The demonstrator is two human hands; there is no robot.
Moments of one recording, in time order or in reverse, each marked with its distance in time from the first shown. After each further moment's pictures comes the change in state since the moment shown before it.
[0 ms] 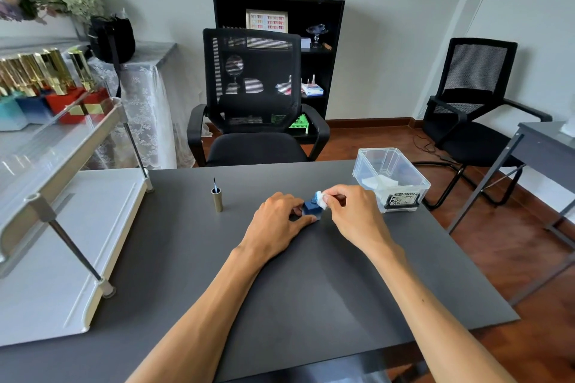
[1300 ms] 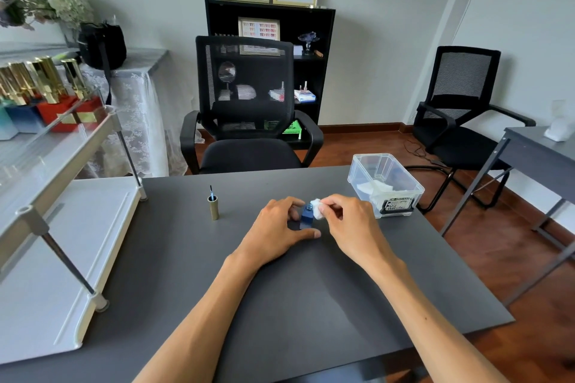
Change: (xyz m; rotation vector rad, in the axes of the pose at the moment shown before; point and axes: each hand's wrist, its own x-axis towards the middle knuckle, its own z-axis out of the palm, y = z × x) left_hand 0.002 -0.003 0.001 -0.158 -0.078 -0.059; right_hand -0.012 -0.002 -0.001 -0.023 0.004 -0.031
